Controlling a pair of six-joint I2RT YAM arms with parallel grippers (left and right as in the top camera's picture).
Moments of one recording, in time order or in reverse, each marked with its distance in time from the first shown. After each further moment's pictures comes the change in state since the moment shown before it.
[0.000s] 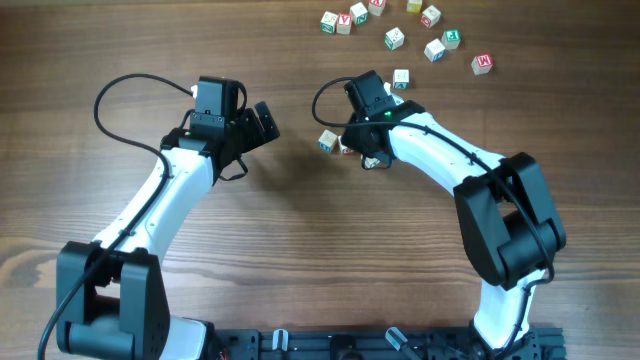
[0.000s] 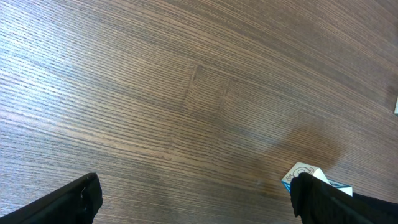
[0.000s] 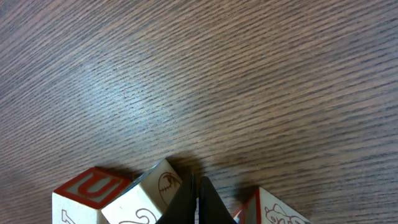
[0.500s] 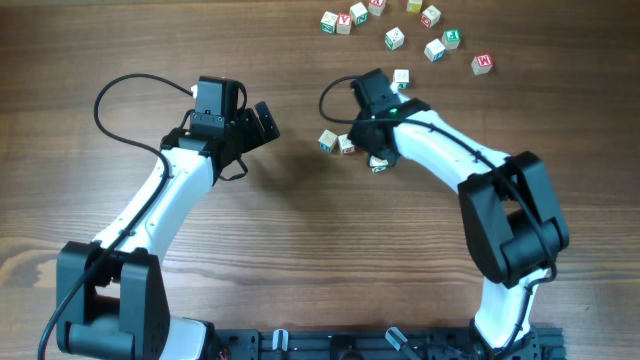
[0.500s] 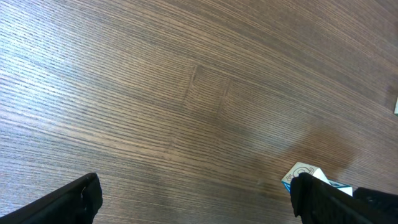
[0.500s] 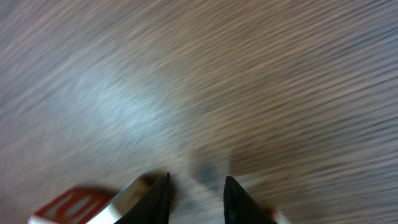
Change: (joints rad) left arm 0.000 0.000 0.000 0.000 0.000 0.000; right arm -0.049 -0.002 0.000 -0.026 0.021 0.023
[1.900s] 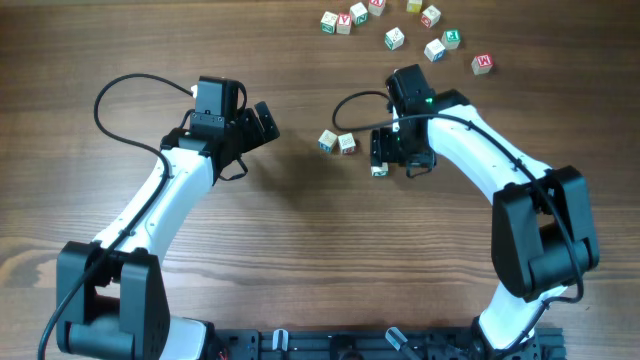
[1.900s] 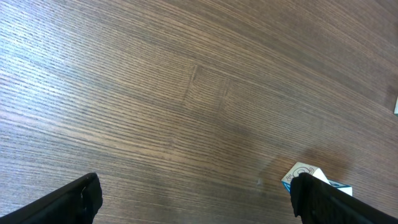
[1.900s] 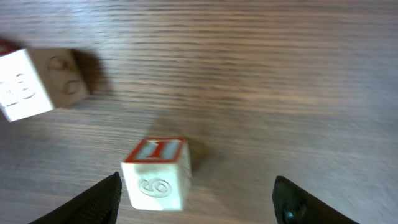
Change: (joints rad) left arm 0.000 0.000 0.000 0.000 0.000 0.000; right arm -0.088 -0.106 -0.043 -0.237 -0.150 -0.615
